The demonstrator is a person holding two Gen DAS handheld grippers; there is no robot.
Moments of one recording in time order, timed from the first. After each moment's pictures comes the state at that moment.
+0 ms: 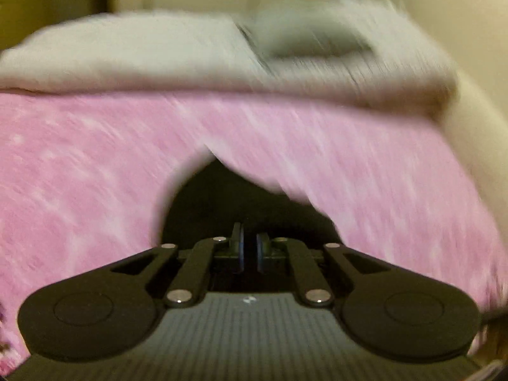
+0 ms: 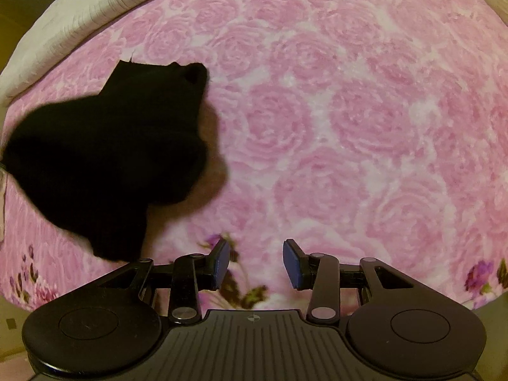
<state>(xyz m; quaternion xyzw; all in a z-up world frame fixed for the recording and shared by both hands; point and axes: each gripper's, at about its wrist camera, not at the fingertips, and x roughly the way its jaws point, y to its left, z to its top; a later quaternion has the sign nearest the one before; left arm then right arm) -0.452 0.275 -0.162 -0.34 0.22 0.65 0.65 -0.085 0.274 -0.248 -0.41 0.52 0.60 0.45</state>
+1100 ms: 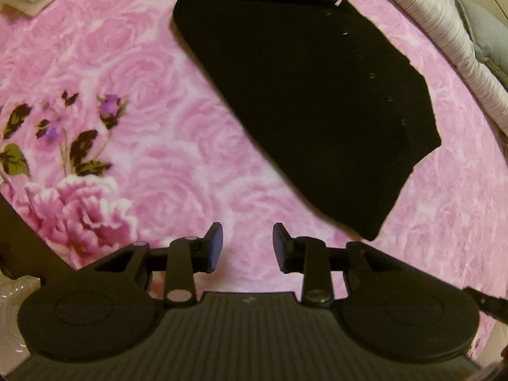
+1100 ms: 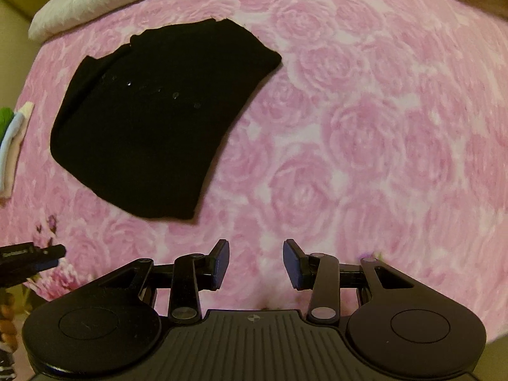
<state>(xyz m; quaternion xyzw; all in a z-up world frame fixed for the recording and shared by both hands) -0.626 0.164 -0.268 -0.61 0.24 0.63 0.41 -0.293 0.265 -0.252 -0.47 0.45 0.65 0.40</state>
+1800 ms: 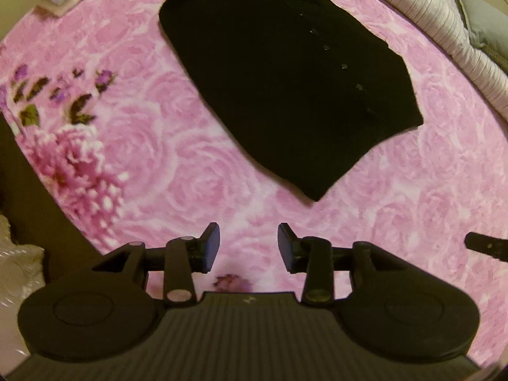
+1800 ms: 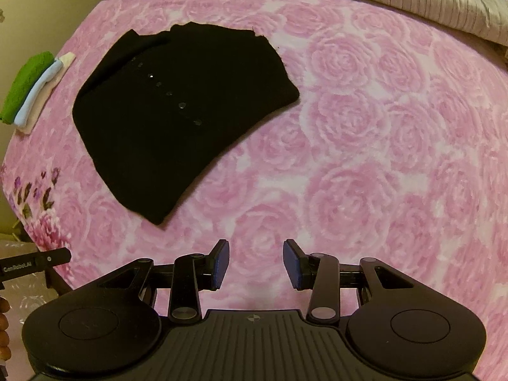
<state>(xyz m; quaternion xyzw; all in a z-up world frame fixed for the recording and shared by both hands) -0.499 0.154 -0.252 -0.59 0.22 0.68 0.38 -0.248 0.331 -0.256 -0.51 0.36 0.72 0.29</state>
